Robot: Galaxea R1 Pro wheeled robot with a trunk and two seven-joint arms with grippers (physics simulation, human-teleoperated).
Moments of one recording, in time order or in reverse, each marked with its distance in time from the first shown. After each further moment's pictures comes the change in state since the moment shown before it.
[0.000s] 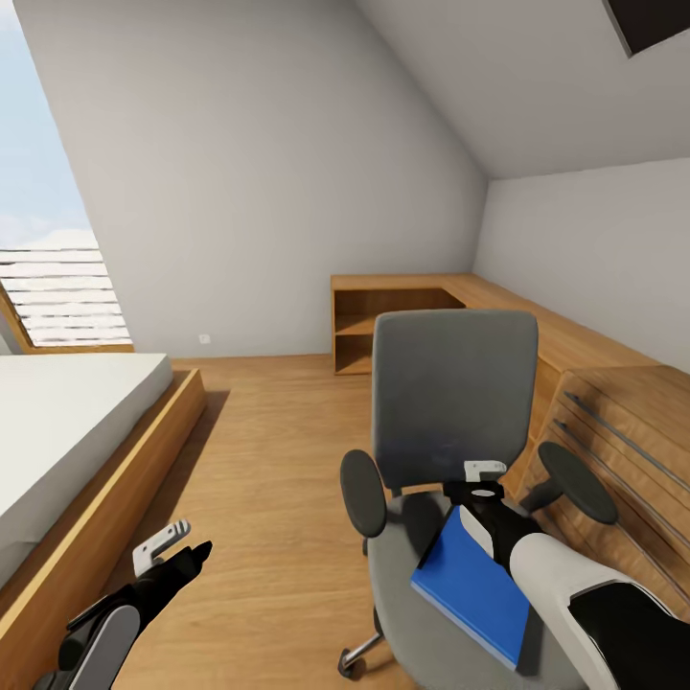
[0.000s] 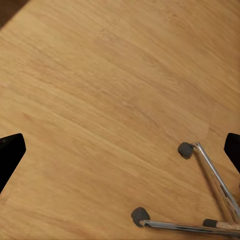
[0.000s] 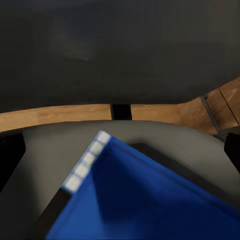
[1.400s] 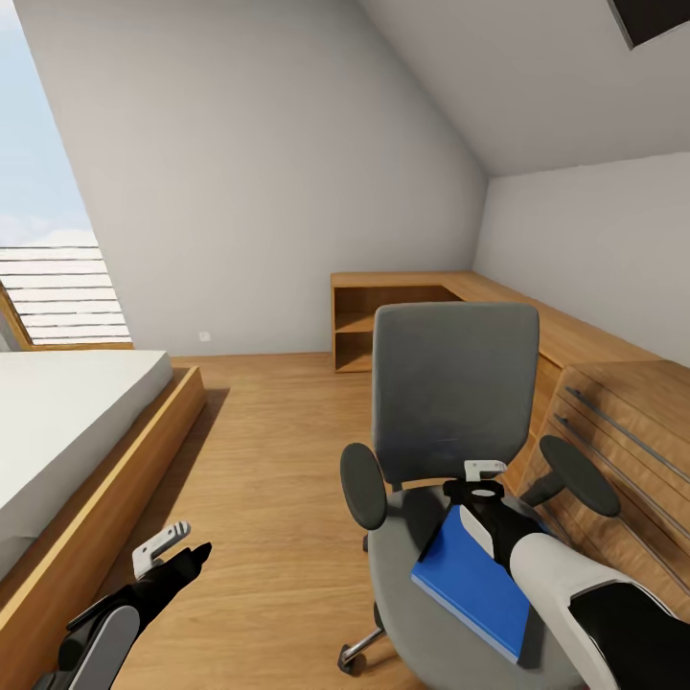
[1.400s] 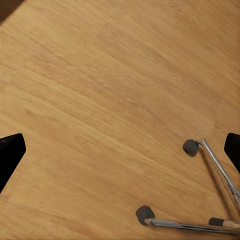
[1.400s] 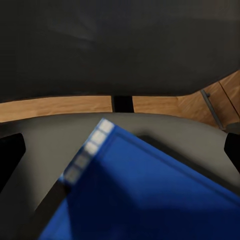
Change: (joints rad) left arm 0.000 0.002 0.001 0.005 -0.001 0.005 0.001; right arm 0.000 -0.001 0.003 -0.001 -0.001 -0.006 0.000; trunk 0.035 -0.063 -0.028
